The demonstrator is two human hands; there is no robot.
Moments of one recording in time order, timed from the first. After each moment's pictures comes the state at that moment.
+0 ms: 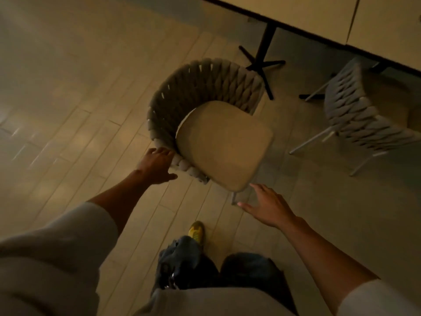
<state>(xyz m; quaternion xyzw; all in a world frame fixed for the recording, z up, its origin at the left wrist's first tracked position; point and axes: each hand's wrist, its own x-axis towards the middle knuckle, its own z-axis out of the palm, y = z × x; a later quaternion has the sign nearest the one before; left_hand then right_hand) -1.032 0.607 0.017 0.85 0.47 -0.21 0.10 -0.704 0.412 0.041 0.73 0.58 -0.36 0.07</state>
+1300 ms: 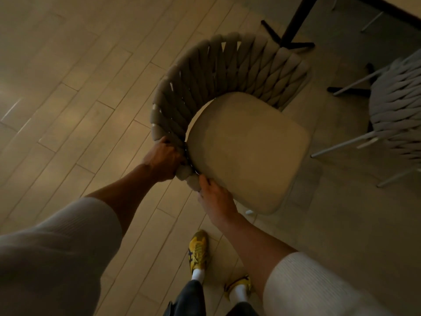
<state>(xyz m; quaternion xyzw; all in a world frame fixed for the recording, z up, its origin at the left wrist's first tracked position) -1.046 0.715 -0.114 0.91 0.36 -0.23 0.03 -0.884 0.573 -0.151 0.68 0.71 -0.21 0.03</state>
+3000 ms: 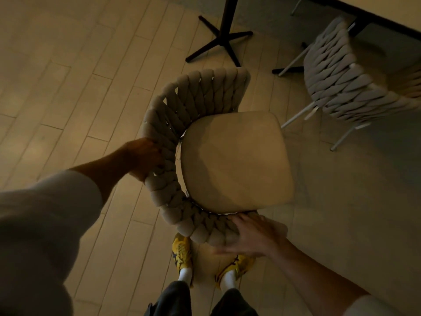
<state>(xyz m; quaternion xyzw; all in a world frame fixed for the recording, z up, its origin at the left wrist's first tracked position) -0.965 0.738 -0.124 0.91 0.03 -0.39 0.12 -0.717 0.415 -0.090 0.70 0.53 -0.44 0.19</state>
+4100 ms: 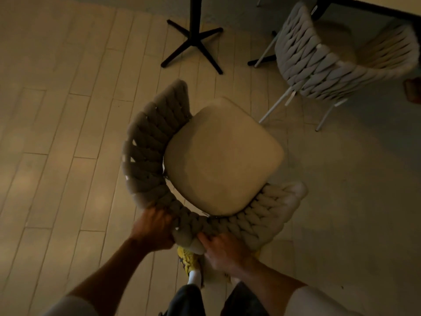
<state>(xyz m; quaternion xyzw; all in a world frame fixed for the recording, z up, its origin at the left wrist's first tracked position) -0.978 0.551 -0.131 0.93 0.22 -0.26 0.11 -0.803 0.361 -0.149 0.66 0.70 -0.26 0.10</state>
